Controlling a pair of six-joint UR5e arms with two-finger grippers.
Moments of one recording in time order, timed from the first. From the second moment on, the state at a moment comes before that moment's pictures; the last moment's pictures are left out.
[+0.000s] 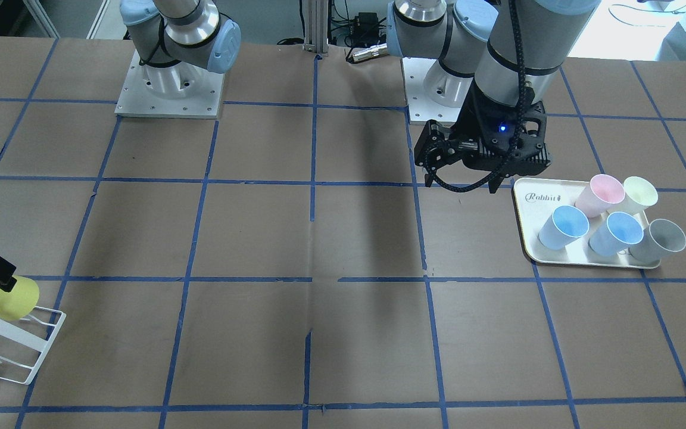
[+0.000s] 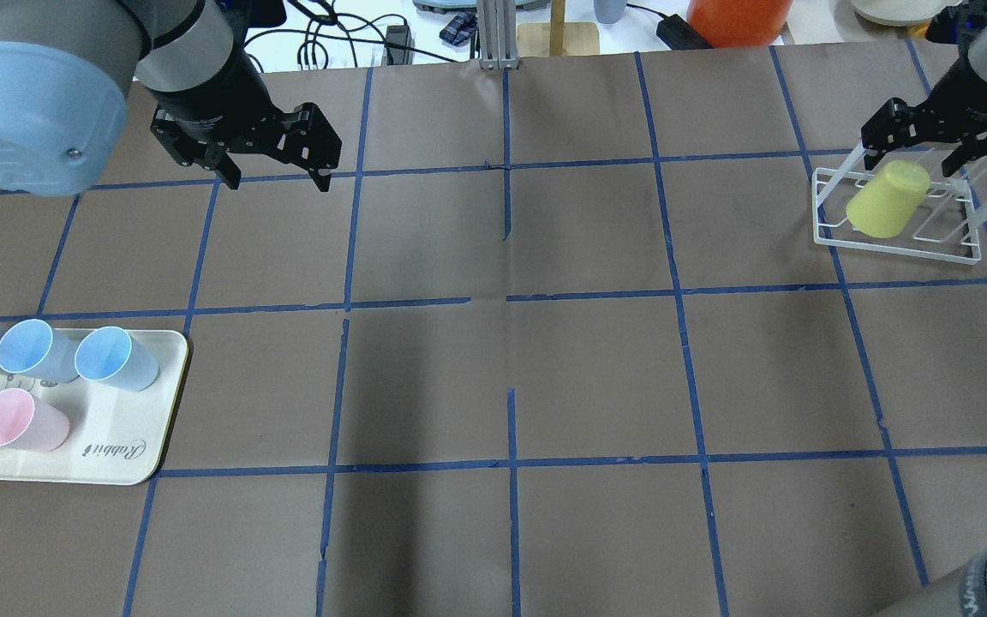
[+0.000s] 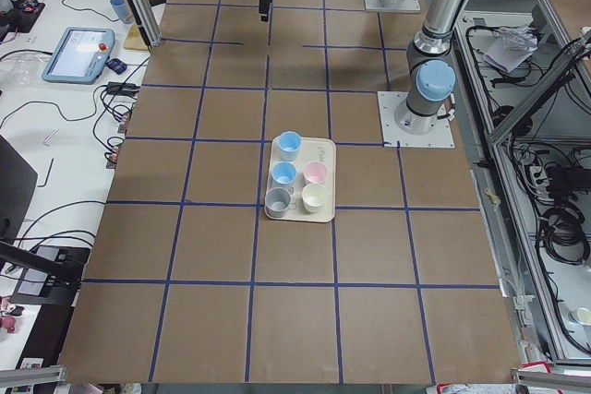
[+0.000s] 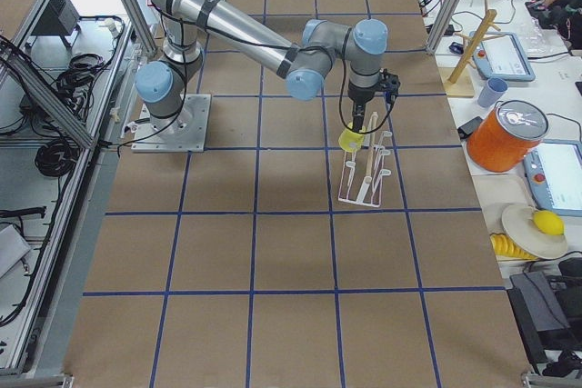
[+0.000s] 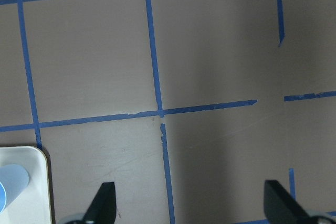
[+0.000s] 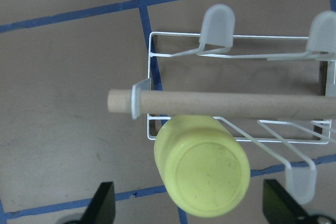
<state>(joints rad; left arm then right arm) -1.62 -1.64 -1.55 -1.45 1.56 0.04 1.16 -1.23 1.58 -1.99 -1.56 -0.24</state>
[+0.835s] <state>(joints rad) -1.62 -1.65 -1.55 -1.45 1.56 0.04 1.16 -1.21 1.58 -1.99 -1.57 -0.23</state>
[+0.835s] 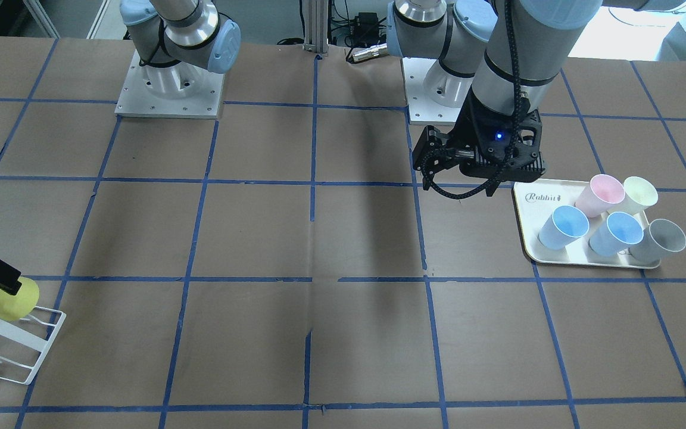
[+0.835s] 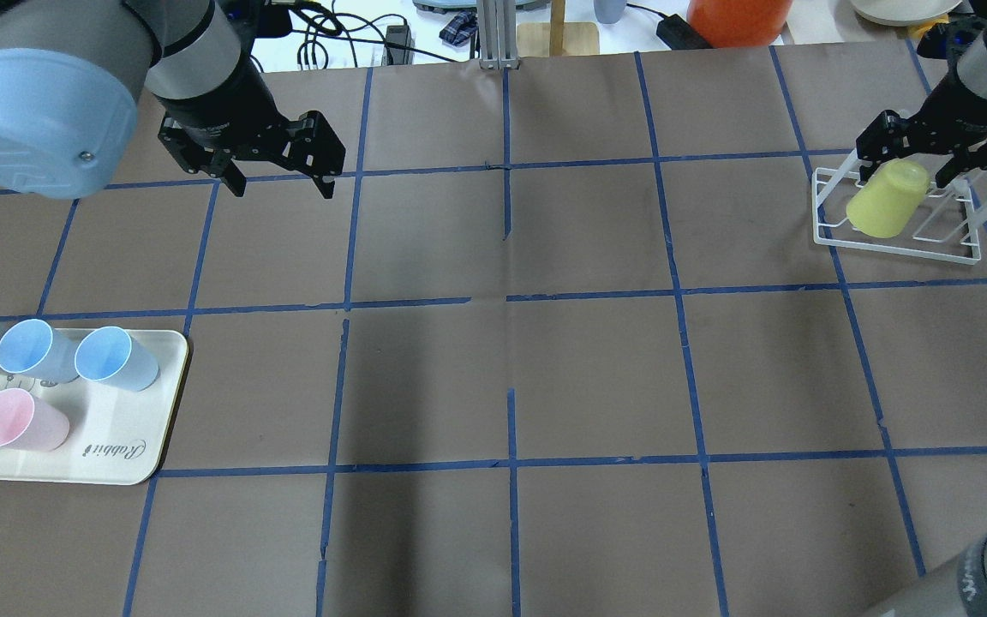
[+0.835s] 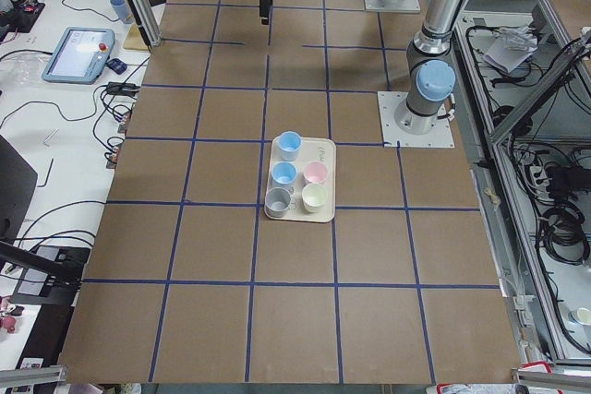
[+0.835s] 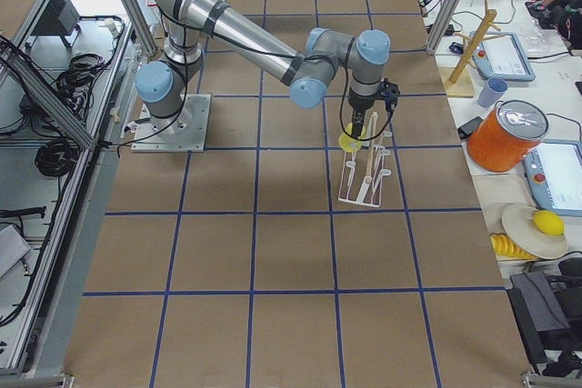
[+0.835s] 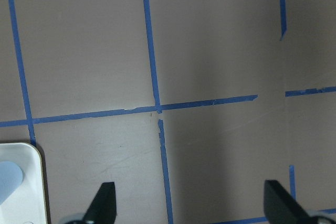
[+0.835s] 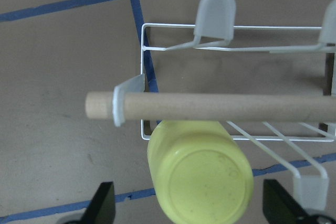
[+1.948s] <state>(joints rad) -1.62 -1.65 -1.56 -1.45 1.56 0.04 1.16 -1.17 1.58 -2.00 -1.57 -0.23</state>
